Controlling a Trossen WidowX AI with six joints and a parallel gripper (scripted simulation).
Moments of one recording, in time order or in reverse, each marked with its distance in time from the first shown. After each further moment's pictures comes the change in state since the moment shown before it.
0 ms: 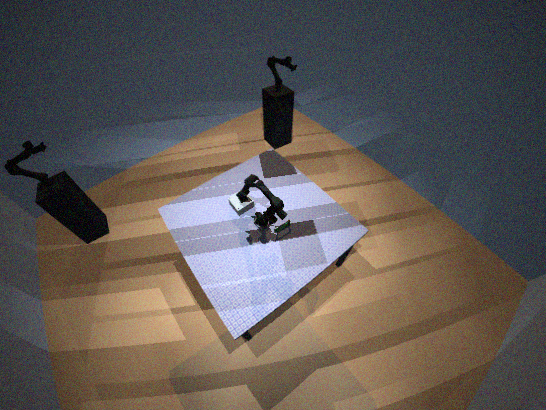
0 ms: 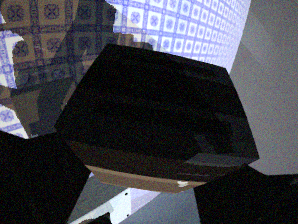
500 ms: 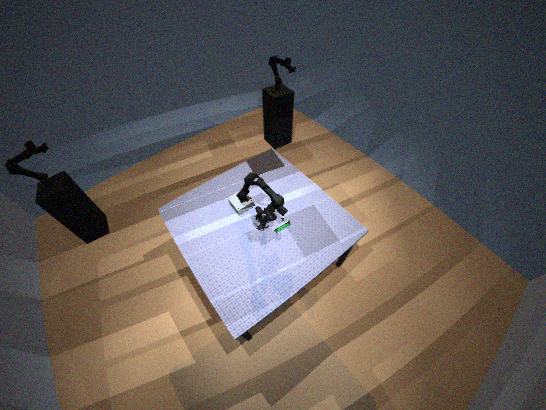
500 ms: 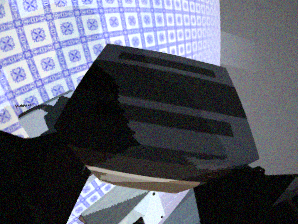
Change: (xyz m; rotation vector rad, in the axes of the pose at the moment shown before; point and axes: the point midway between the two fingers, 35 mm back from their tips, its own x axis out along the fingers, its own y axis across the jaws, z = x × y) arm -0.010 0.006 -0.019 0.281 -0.050 -0.051
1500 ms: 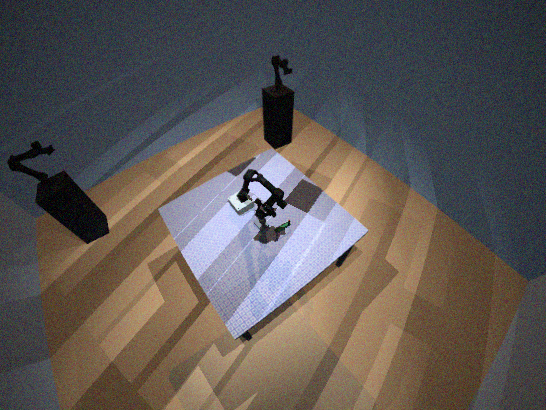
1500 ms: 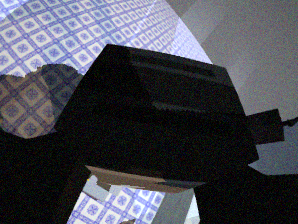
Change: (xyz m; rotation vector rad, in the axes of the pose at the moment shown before) arm -0.017 -0.005 -0.034 0.571 -0.153 -0.034
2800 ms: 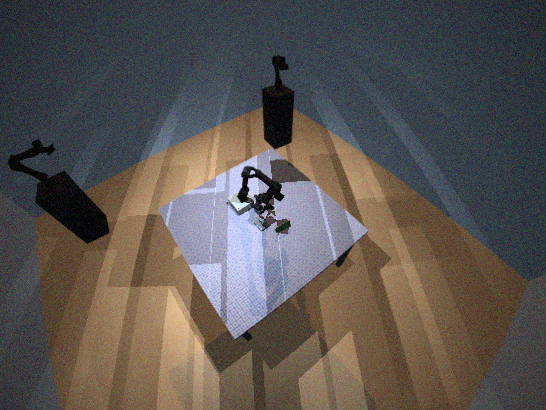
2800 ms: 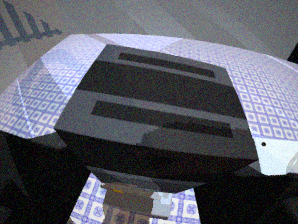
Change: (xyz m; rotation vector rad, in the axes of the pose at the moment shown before) arm -0.018 -0.030 -0.022 0.750 -0.178 0.147
